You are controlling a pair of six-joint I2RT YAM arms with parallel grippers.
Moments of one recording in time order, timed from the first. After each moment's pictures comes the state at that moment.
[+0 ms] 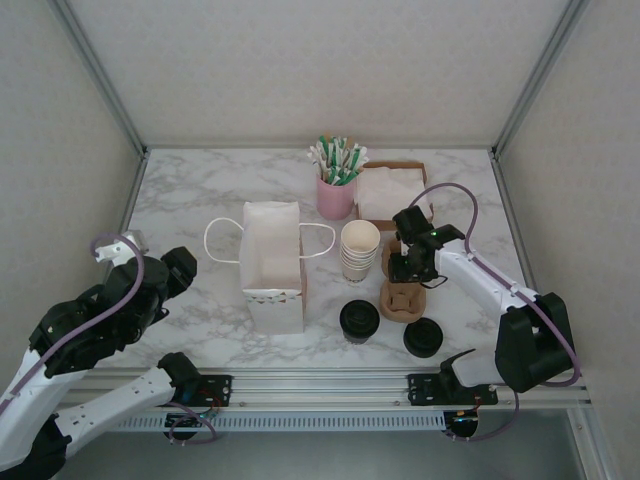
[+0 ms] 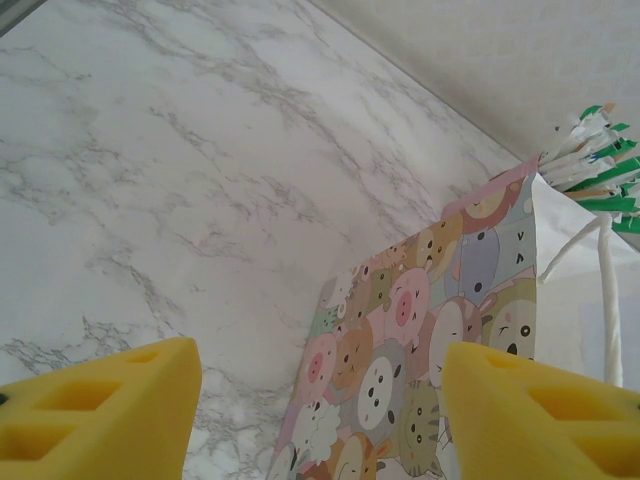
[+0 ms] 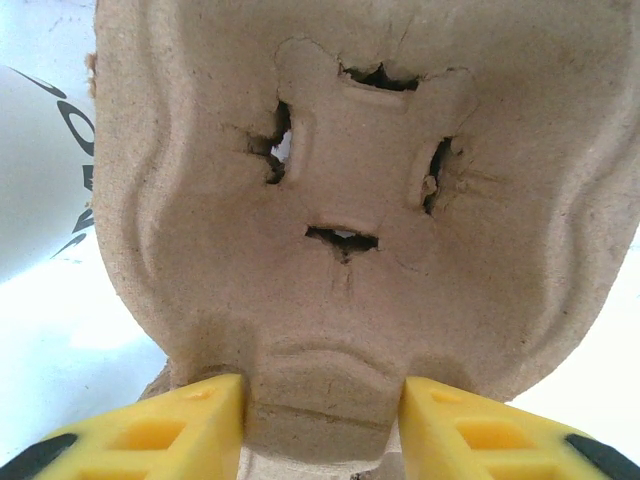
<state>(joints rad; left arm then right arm) -0.81 0.63 1.19 -1.27 -0.63 -1.08 0.44 1.38 0.96 -0.90 0.06 0.31</state>
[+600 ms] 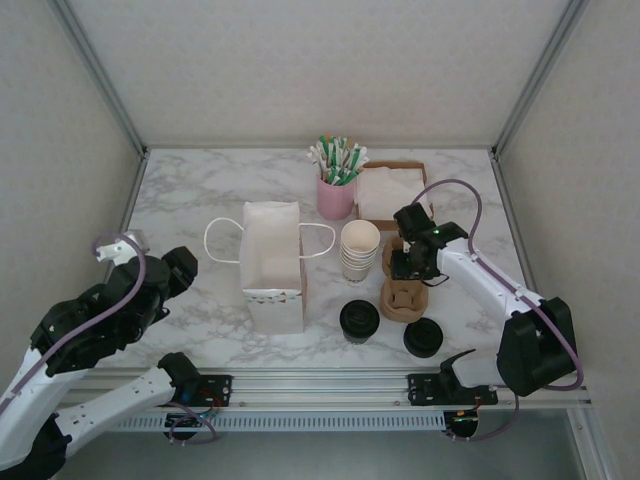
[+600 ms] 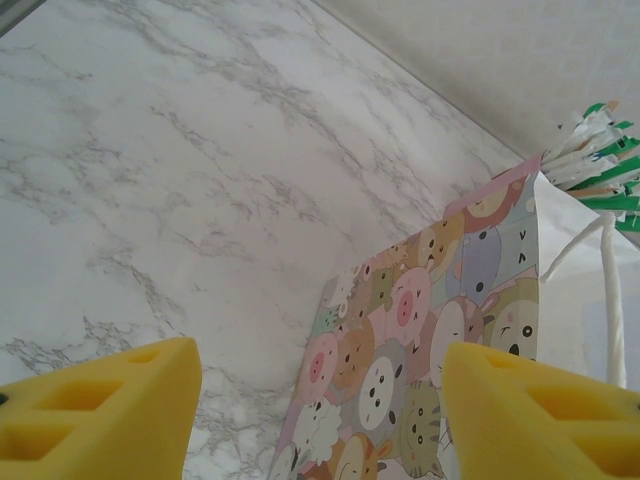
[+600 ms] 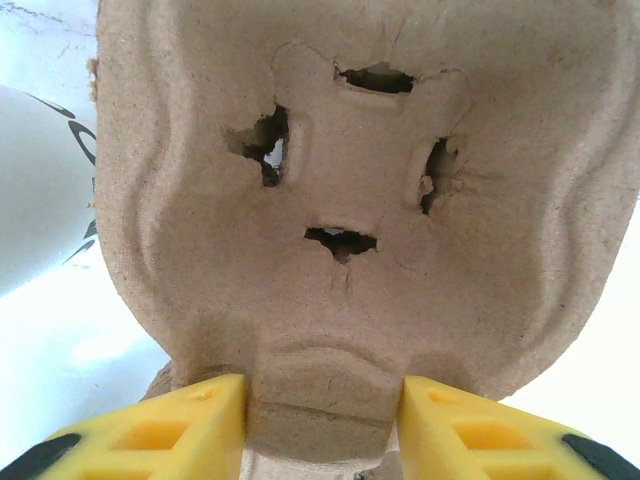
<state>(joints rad) -0.81 0.64 1.19 -1.27 -0.63 -1.08 0.44 1.36 0.99 -0.94 0.08 0.34</state>
